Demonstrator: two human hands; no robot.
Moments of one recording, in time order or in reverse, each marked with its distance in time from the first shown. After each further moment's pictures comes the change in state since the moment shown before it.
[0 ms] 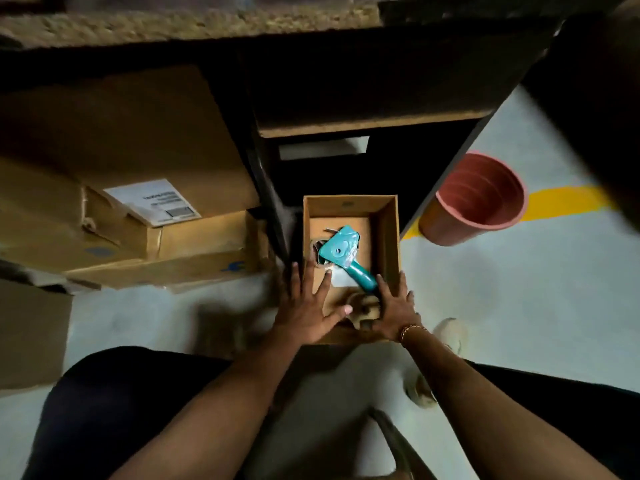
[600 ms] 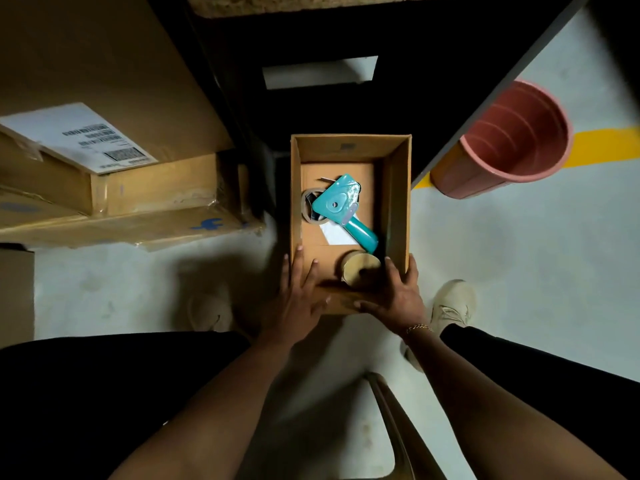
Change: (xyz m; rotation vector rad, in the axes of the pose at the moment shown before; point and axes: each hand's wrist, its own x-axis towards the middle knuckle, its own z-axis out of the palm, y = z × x) left_hand 0.003 -0.012 0.104 -0.136 0.110 0.009; right_hand 0.029 0.050 0.067 0.138 0.119 -0.023
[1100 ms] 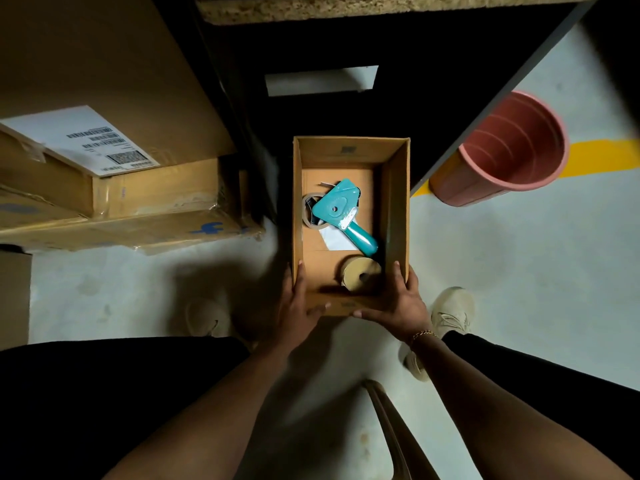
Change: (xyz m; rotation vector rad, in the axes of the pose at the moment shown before) left_hand -0.005 0.007 -0.005 -0.388 -0.077 -0.235; right_hand -0.003 -0.002 -0.014 0.063 -0.050 0.027
